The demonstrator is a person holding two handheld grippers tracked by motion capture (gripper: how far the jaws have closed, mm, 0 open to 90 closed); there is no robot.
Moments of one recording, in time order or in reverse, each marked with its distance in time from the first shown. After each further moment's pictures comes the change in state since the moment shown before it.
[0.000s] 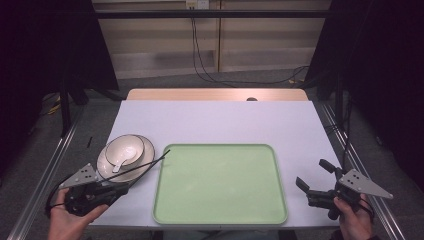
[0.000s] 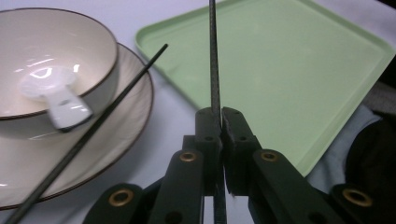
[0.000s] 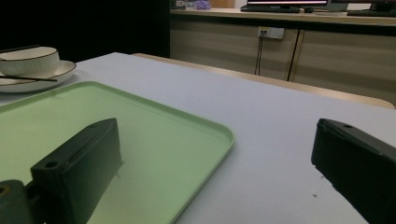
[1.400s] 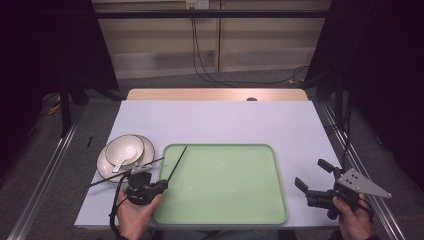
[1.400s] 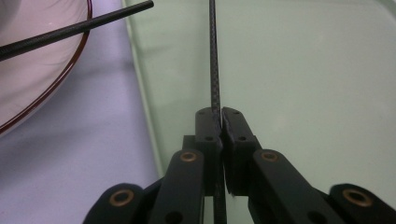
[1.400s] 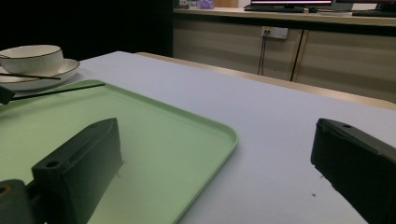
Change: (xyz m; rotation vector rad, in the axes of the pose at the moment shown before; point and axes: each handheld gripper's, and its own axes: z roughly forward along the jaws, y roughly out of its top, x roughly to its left) left arm -0.050 0.016 0.114 0.095 0.252 -0.366; right arm 0.000 0.000 0.002 0.004 0.014 -0.015
